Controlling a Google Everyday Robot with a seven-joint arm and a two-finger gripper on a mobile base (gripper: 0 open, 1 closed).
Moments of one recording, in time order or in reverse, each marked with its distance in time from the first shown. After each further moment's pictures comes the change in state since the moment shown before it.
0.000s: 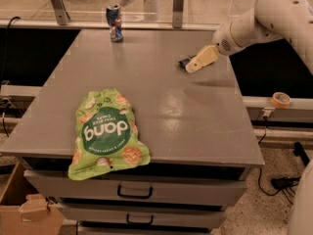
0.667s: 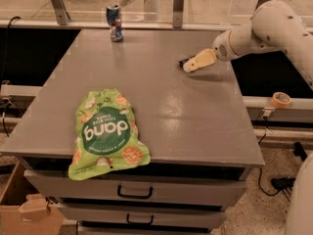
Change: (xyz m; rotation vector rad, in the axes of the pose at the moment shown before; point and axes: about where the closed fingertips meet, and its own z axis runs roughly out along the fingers) arm 0.017 -0.016 0.027 0.035 -0.049 0.189
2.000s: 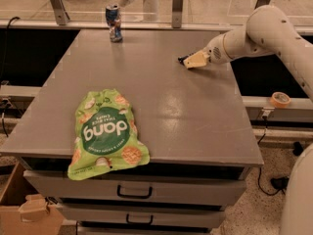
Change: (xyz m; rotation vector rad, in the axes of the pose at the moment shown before) arm -0.001 0.020 0.019 -0.075 -0.015 0.054
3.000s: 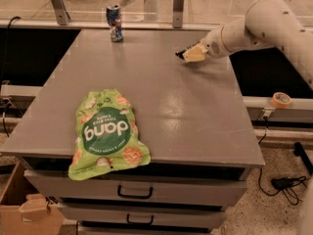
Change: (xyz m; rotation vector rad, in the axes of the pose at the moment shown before) arm -0.028 0.015 -0.025 0.038 -0.027 -0.108
